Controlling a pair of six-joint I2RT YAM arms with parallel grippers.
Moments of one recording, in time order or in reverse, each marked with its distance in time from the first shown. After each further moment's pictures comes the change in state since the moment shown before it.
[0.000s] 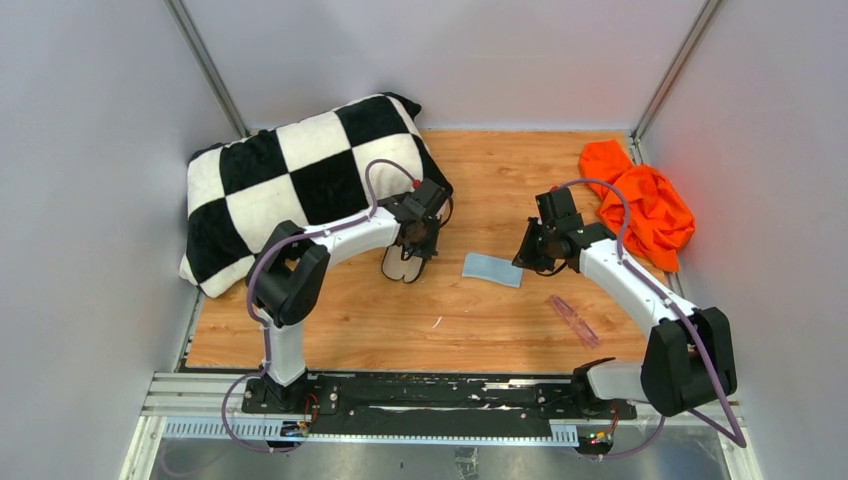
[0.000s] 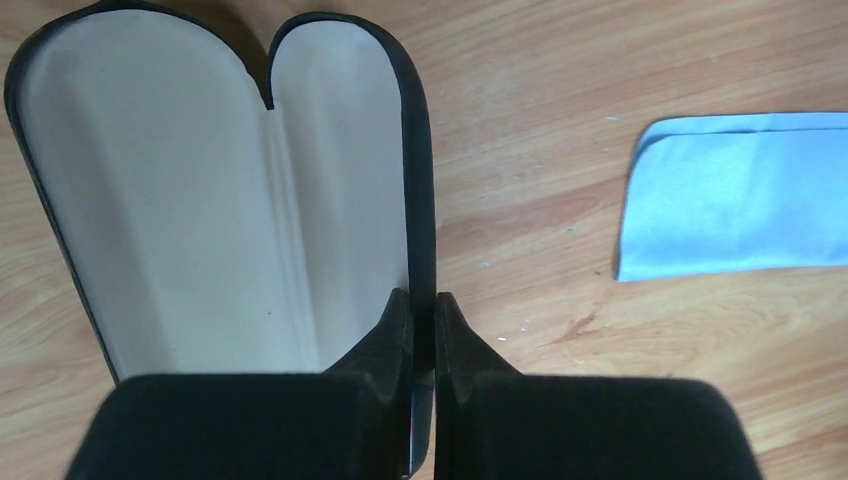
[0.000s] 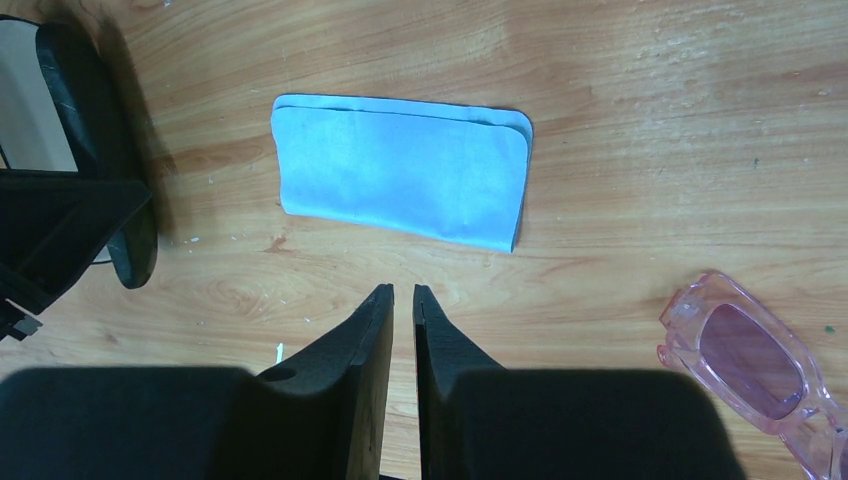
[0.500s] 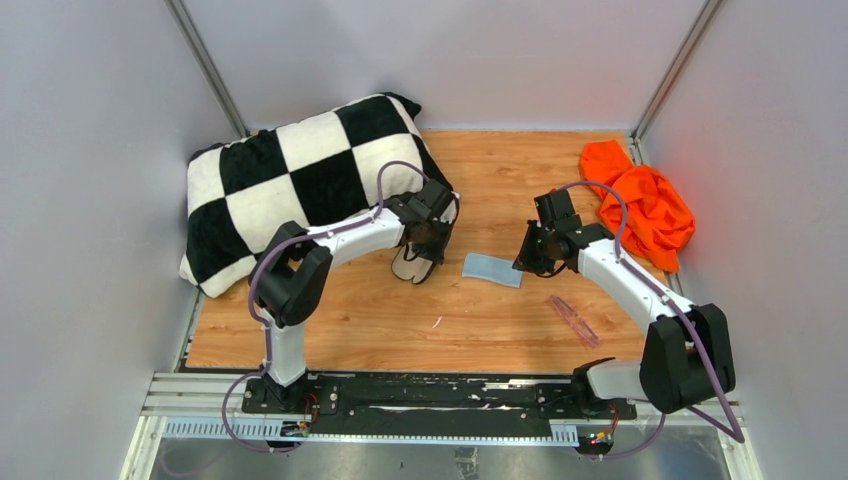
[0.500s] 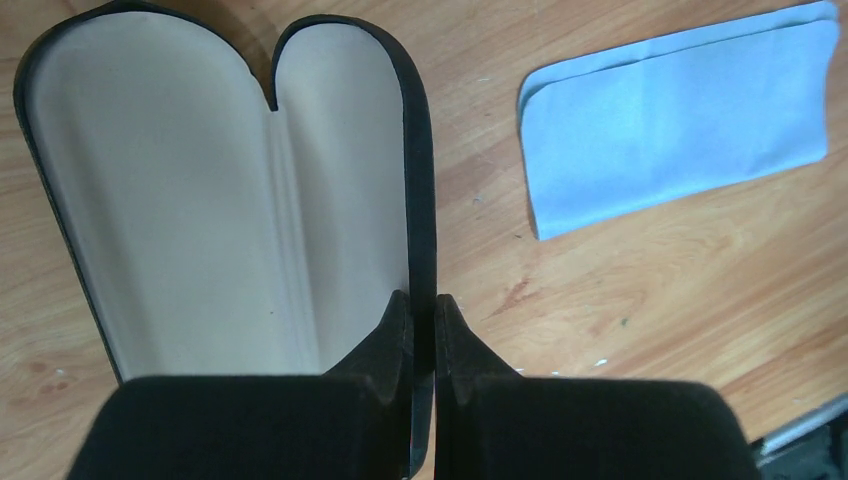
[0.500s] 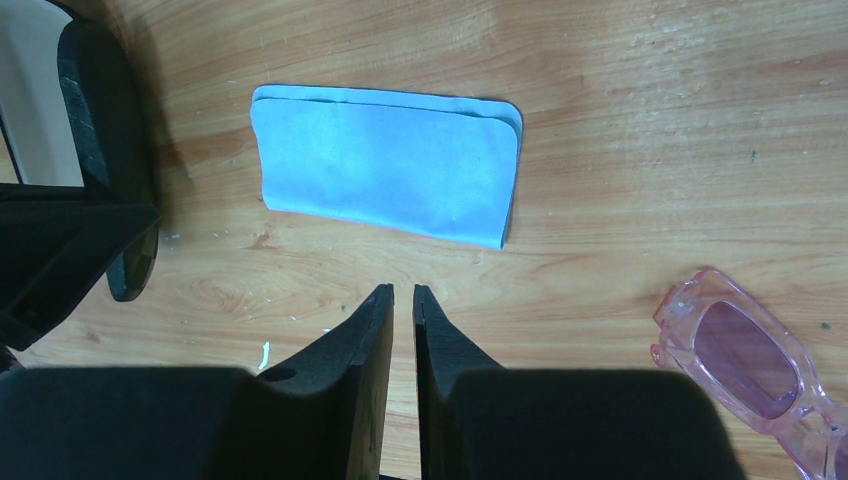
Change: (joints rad) left arm -0.027 0.007 0.016 0.031 0.145 0.136; right arm 0.000 0.014 -0.011 -0.002 0.000 -0.011
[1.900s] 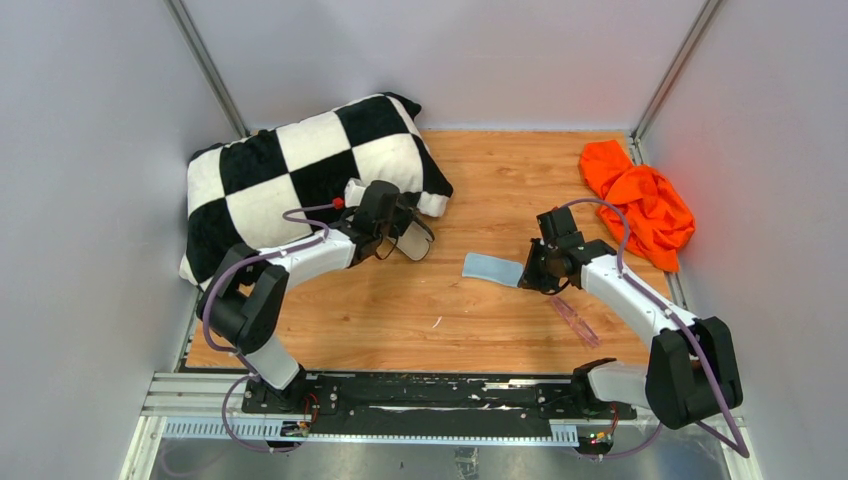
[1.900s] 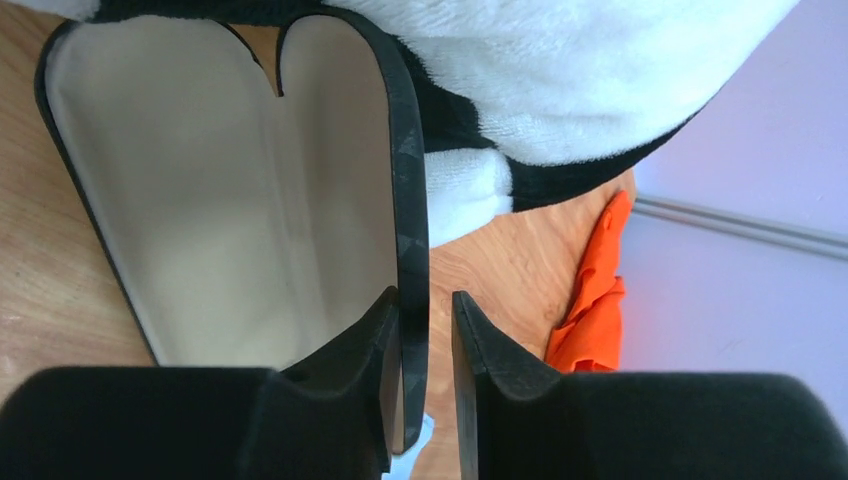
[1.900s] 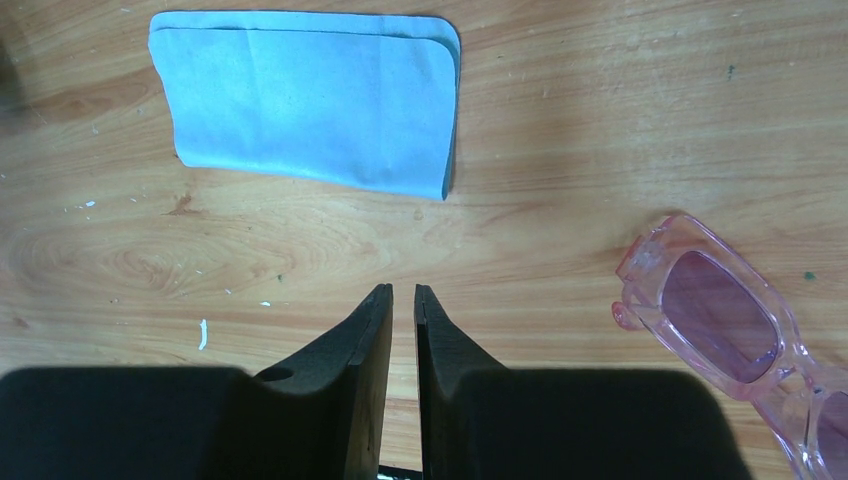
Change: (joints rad) left arm 0.169 -0.280 -0.415 0.586 -0.330 -1.059; right arm 0.000 -0.071 -0.129 -0.001 0.007 -0.015
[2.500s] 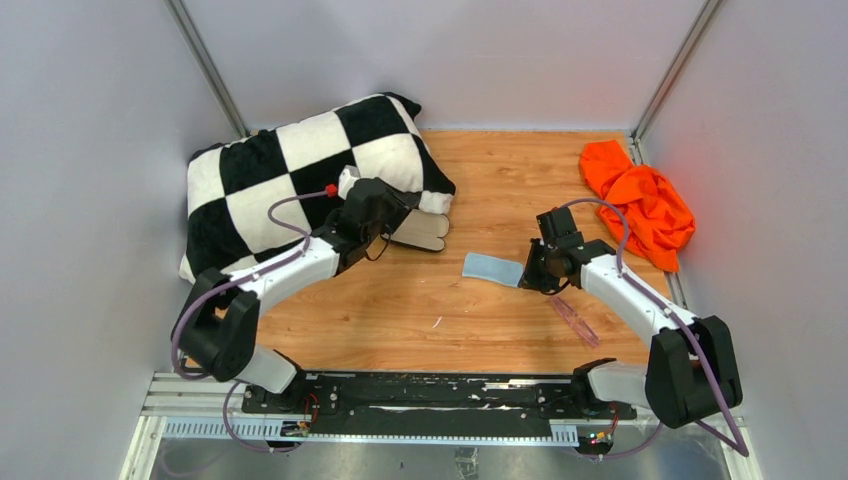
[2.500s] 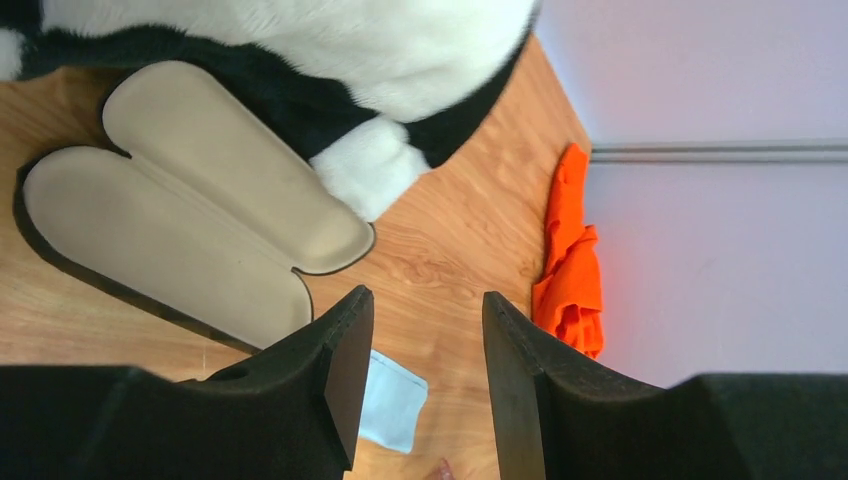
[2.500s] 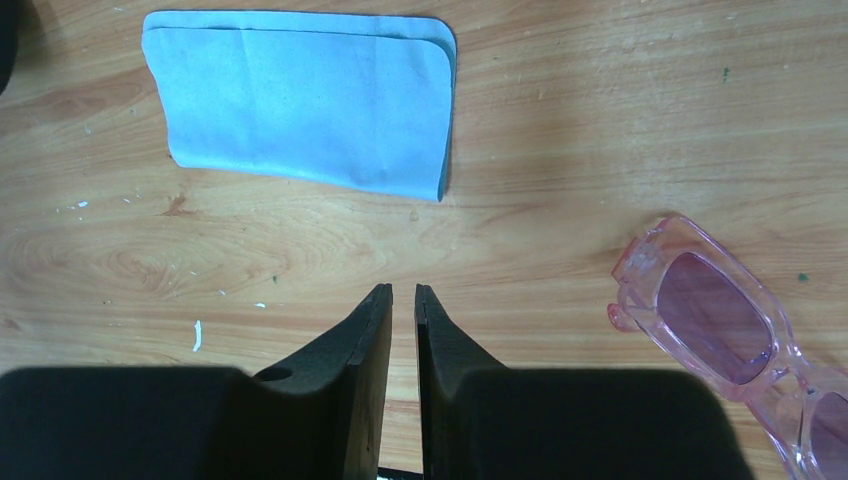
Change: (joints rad) left arm 0.000 -0.129 -0.040 0.042 0.045 0.143; right arm 0.000 0.003 -0.001 0.000 0.006 -0.007
